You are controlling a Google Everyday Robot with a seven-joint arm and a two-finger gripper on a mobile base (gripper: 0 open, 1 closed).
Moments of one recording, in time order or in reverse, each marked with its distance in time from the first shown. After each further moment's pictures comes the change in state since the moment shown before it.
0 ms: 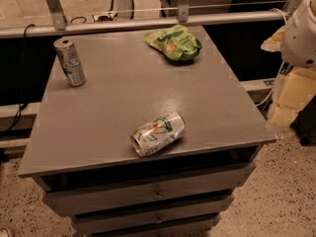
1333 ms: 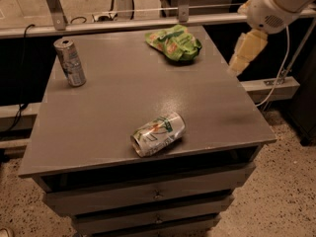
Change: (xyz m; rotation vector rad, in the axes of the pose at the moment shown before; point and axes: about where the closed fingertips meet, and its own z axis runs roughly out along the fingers) arm -0.039 -0.157 0.051 0.177 -0.171 0.019
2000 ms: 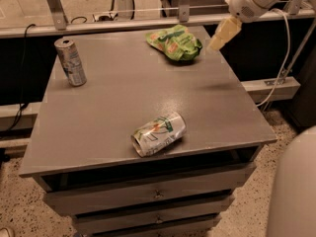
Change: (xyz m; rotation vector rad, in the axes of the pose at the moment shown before) arm -0.025 -0.098 0.073 0.063 -0.160 0.101
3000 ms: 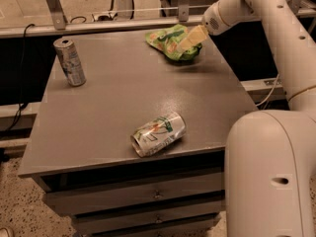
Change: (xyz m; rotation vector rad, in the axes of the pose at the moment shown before) arm -0.030 -0.015 0.110 -0.096 -0.169 0.297
